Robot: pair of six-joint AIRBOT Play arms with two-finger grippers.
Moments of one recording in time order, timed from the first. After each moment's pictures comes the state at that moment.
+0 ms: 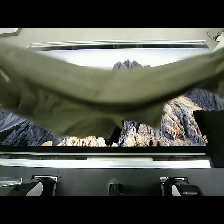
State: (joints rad) left arm 0.15 -0.97 2.00 1.11 -1.45 -1.71; right arm -0.07 -0.70 1.53 -1.22 1.15 1.48
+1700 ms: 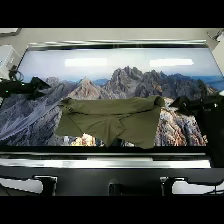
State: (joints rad) left arm 0.35 -1.64 1.53 0.87 -1.24 -1.52; right arm -0.47 -1.53 1.22 -0.88 1.39 1.20
